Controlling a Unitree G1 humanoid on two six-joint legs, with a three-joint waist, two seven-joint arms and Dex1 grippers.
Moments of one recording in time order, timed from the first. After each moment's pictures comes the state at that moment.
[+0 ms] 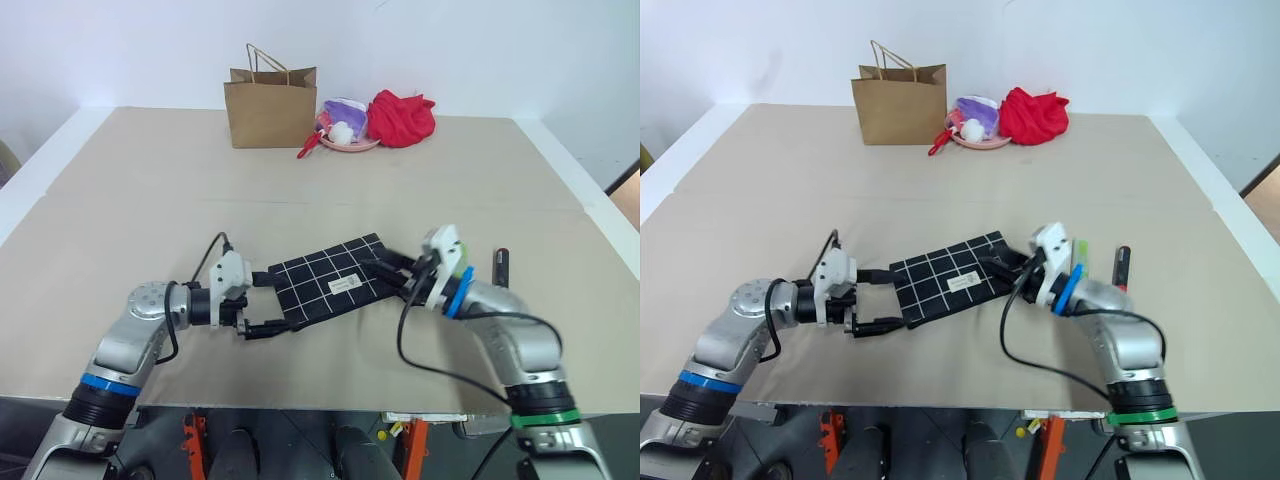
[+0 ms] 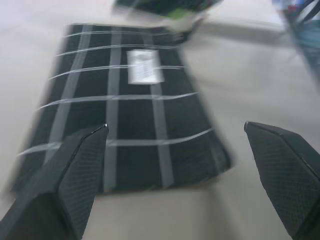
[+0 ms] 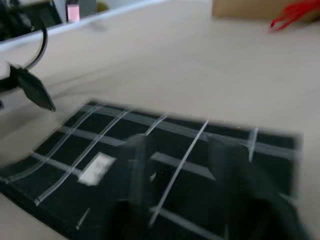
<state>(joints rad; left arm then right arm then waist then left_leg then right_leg) -0.34 0.56 -0.14 -0.07 -0.37 0.26 -1.14 -0.34 -0.46 0.00 0.05 0.41 0.33 0.78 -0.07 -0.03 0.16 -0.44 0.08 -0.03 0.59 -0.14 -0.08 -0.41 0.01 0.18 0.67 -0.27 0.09</state>
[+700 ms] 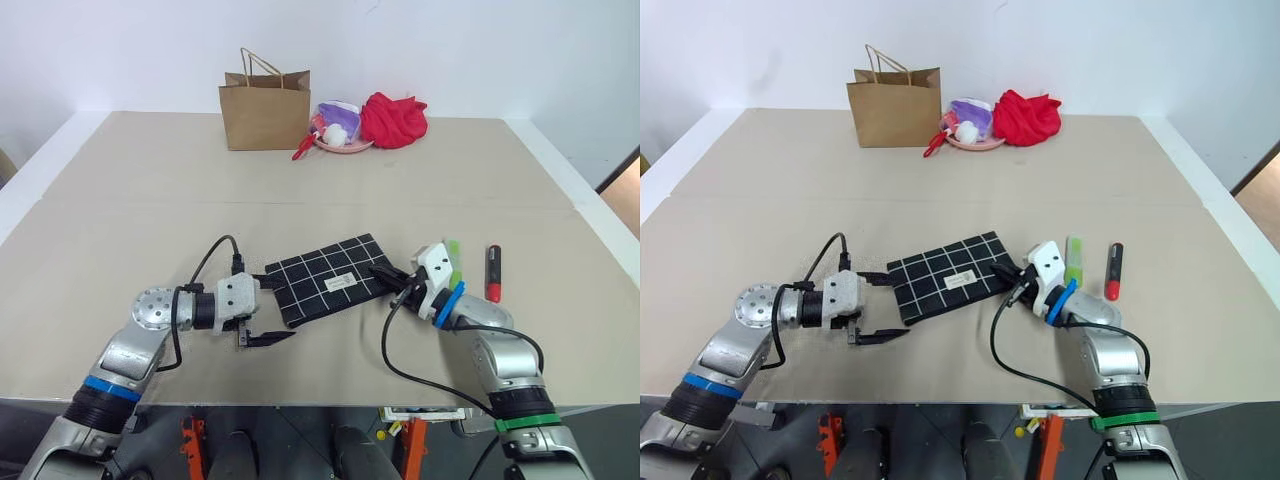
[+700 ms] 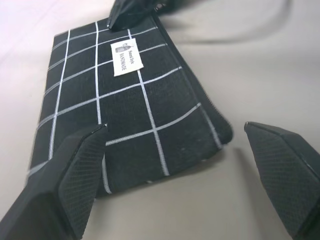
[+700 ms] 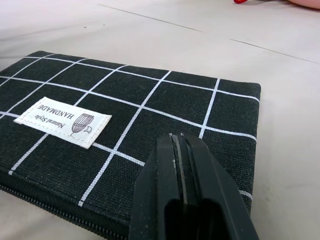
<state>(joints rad) -0.35 0.58 -0.21 0.05 -0.11 -0.15 -1.11 -0.34 -0.41 0.00 0.17 0.27 0.16 0.76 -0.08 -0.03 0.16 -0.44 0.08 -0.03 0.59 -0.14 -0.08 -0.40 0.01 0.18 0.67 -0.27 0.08</state>
